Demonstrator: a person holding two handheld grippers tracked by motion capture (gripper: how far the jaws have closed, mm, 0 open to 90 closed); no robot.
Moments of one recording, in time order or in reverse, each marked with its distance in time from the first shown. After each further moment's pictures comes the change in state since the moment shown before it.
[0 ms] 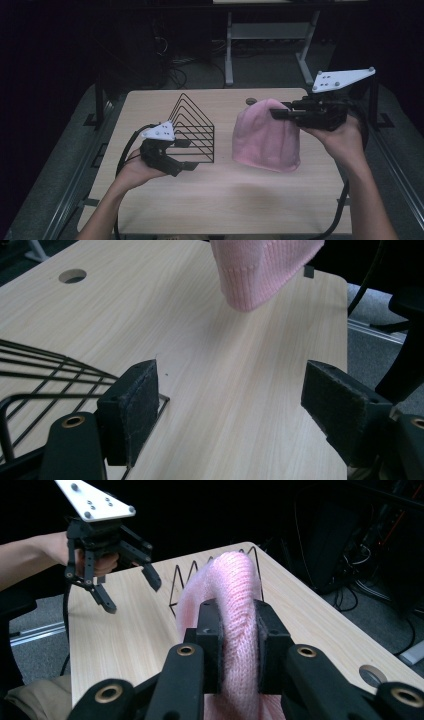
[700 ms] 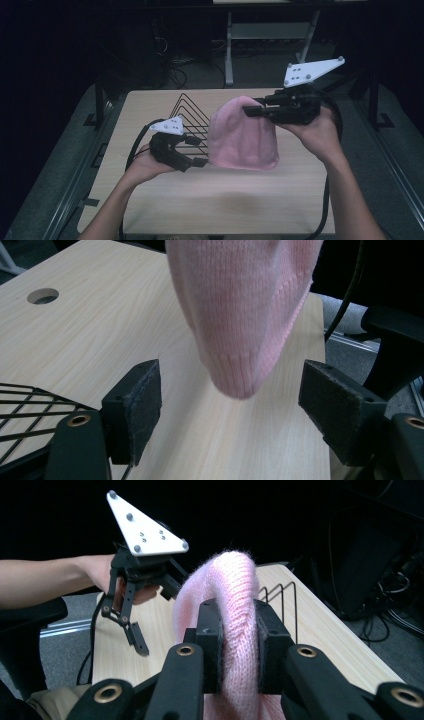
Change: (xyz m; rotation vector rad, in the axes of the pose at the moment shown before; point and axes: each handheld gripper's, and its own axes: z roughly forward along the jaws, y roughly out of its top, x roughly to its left) left arm 0.001 0.018 0.013 -0.031 -0.078 0.001; right arm 0.023 0.039 0.036 -0.031 0.120 -0.088
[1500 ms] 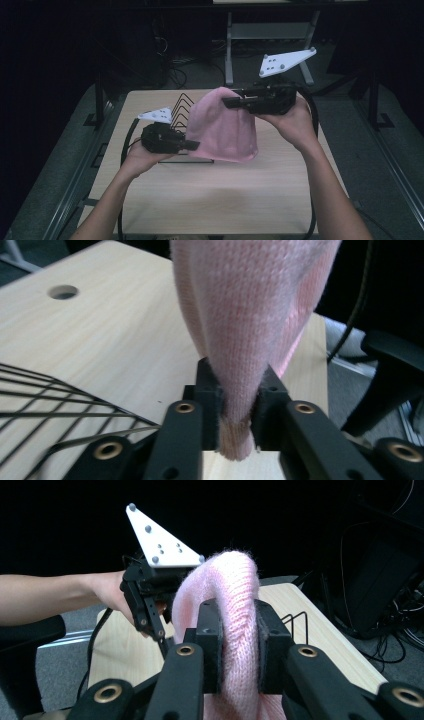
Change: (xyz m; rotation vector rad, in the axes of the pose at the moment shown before) left arm 0.027 -0.005 -0.021 -0.065 0.010 -0.102; right arm -0.008 0.021 0.037 -0.032 0.031 -0.013
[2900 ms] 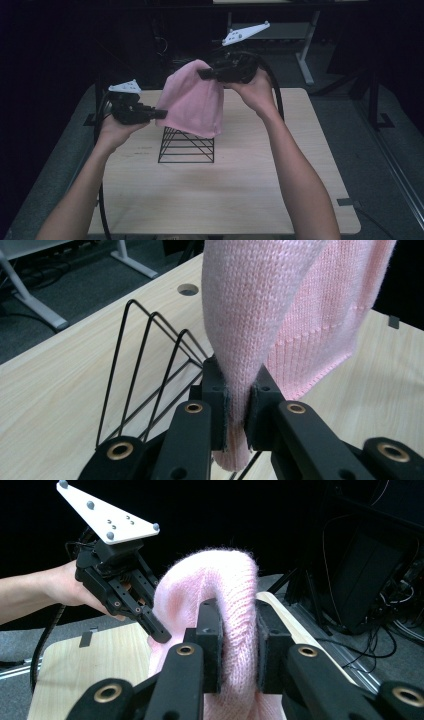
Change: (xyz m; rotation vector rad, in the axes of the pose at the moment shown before) left arm 0.070 0.010 -0.060 0.012 0.260 -0.064; right arm -0.069 0.029 0.079 0.005 -0.050 0.070
